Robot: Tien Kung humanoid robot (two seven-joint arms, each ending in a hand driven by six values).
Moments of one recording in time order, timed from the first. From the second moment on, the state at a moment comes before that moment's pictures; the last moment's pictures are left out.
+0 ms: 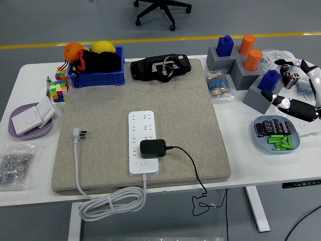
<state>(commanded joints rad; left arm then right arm) -0.13 0.03 -1.69 -0.18 1.94 -0.09 0.26 -0.03 -0.15 1.62 1.78 -1.87 0.02 0.18</state>
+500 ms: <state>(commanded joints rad) -0.14 0.04 -1.71 -0.18 1.96 -0.09 0.26 -0.02 -0.14 1.63 1.78 -1.86 0.11 0.04</state>
